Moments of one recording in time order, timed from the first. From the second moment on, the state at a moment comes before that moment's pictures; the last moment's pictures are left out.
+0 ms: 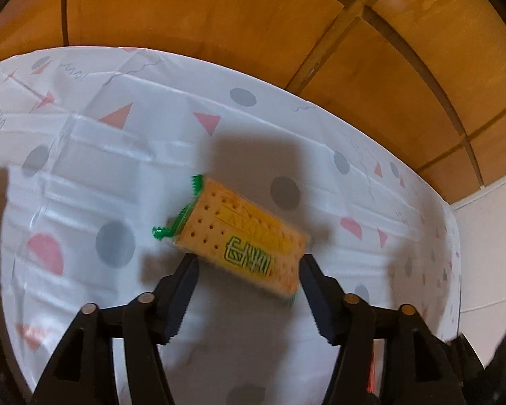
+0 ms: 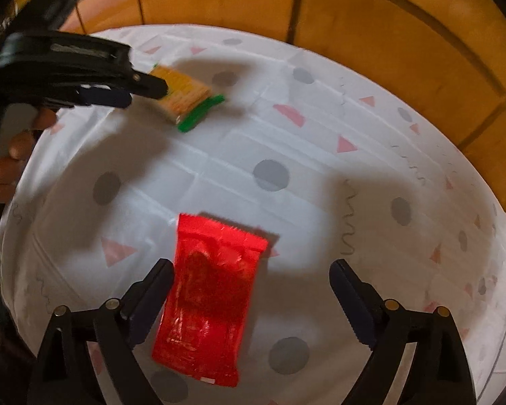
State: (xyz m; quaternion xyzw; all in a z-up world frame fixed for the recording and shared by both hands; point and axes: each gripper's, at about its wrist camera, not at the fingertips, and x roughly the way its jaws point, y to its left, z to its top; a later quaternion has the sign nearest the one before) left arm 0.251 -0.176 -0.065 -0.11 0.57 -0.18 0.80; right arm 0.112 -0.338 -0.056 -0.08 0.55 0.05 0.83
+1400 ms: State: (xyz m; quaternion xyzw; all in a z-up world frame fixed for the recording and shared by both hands) left arm 0.056 -0.169 -0.073 0.16 0.43 -0.22 0.86; right arm 0.107 -0.362 -0.054 -0.08 0.55 -0.02 0.83
